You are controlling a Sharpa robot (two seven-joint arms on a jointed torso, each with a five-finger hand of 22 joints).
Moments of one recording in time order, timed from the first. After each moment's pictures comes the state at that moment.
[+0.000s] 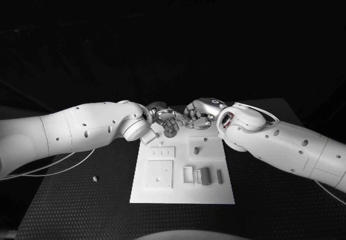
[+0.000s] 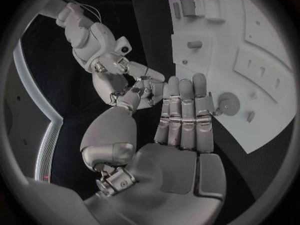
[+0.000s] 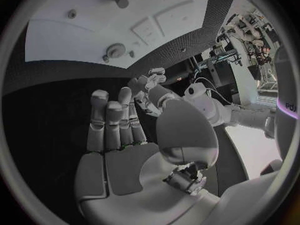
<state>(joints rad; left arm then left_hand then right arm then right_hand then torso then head) 1.36 -0.68 -0.22 1.35 -0.49 -0.17 -0.17 0.80 -0.08 0.36 -0.29 0.05 0.99 0.11 0.44 0.36 1.24 0.02 0.39 0.45 1.13 -0.05 0.72 0.92 0.05 1.16 -0.14 0.32 1.13 1.18 -0.49 0.02 1.28 -1.61 -0.21 -0.08 1.09 -0.05 0.48 -0.26 0.26 0.92 0.09 0.36 0.51 0.98 0.01 0.94 0.75 1.10 -0.09 1.45 0.71 0.25 1.07 -0.01 1.00 1.31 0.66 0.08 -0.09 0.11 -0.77</state>
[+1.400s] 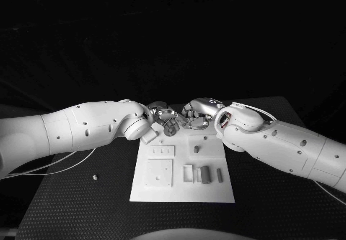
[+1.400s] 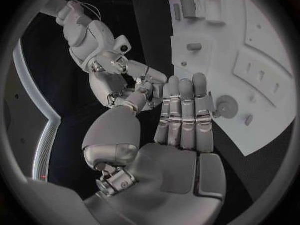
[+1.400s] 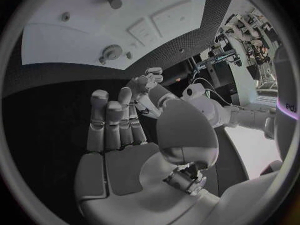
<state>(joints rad) 1.36 -0.67 -0.22 1.35 -0.48 -0.17 -0.18 0.89 -0.01 0.45 -0.29 0.05 1.00 0.11 0.44 0.36 1.26 0.02 0.37 0.45 1.13 -0.05 0.74 0.90 0.05 1.17 -0.14 0.32 1.15 1.18 -0.48 0.02 1.30 -1.62 -0.20 -0.10 1.09 -0.05 0.48 -0.26 0.26 0.92 0.09 0.37 0.51 0.99 0.01 0.95 0.75 1.10 -0.09 1.45 0.71 0.25 1.07 -0.01 1.00 1.31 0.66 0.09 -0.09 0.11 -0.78</state>
